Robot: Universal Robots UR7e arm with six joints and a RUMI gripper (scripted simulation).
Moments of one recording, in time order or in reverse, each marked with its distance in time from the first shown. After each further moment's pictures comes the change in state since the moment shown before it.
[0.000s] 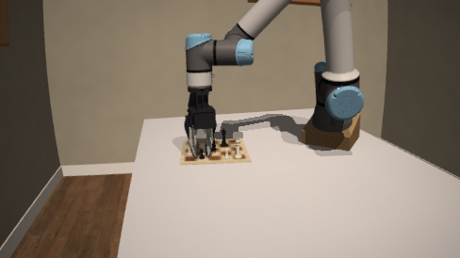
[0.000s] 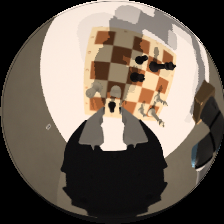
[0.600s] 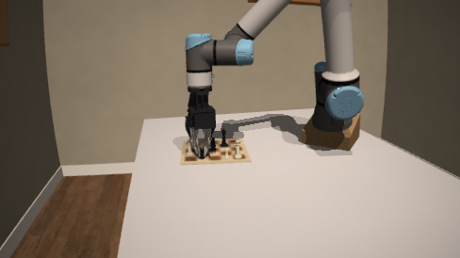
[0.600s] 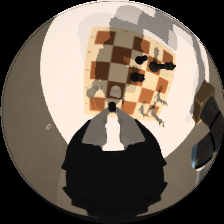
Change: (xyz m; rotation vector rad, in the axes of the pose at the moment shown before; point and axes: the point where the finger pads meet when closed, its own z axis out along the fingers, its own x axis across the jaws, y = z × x) arm 0.000 0.000 0.000 0.000 0.000 0.000
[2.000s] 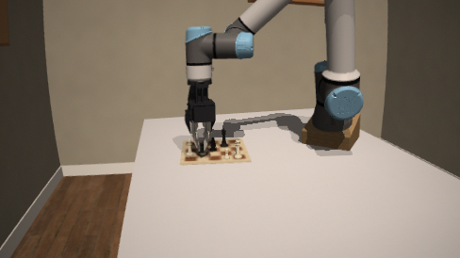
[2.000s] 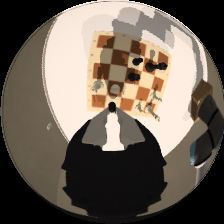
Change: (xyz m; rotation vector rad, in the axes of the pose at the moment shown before) arm 0.000 0.000 -0.020 0.000 -0.001 0.000
